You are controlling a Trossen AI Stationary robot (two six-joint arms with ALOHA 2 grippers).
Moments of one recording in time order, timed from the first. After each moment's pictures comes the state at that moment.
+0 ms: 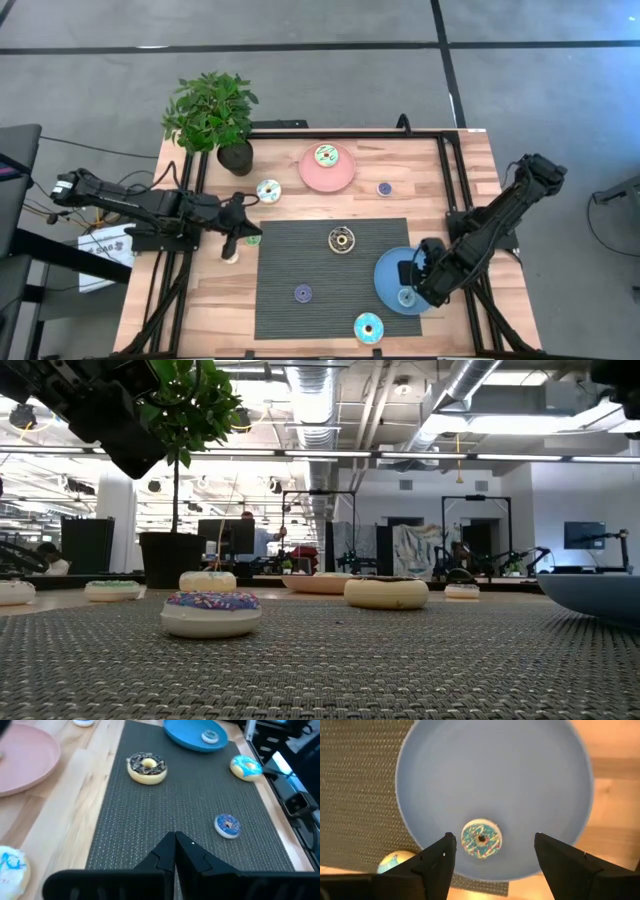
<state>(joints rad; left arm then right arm) -0.15 0.71 0.43 -0.22 -0.04 -0.28 0.79 1.35 0.95 -1.00 0.10 2.27</state>
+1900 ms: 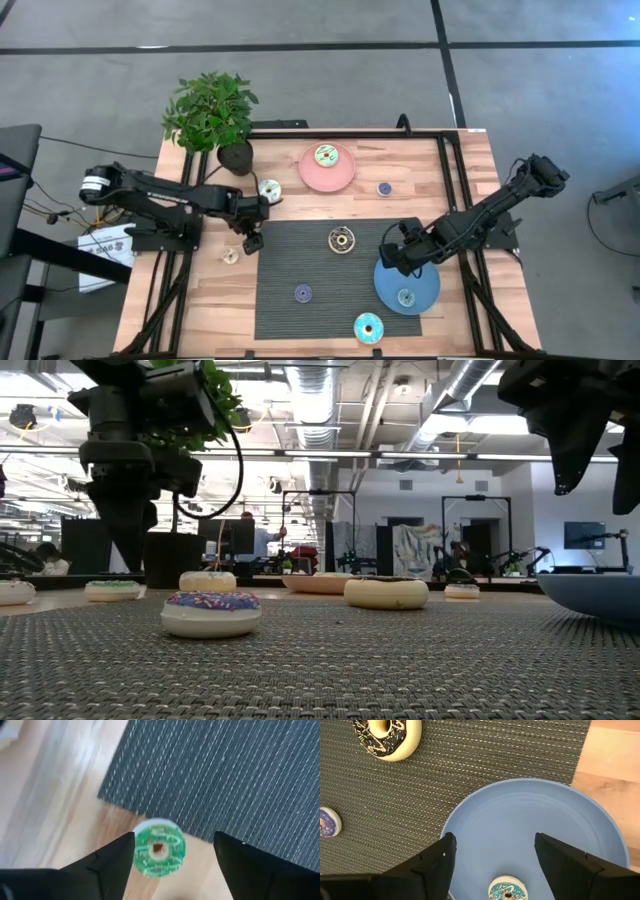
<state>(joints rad) 0.03 1.30 0.67 -0.61 0.11 -0.46 0.51 1.35 0.95 -0.94 0.13 1.82</state>
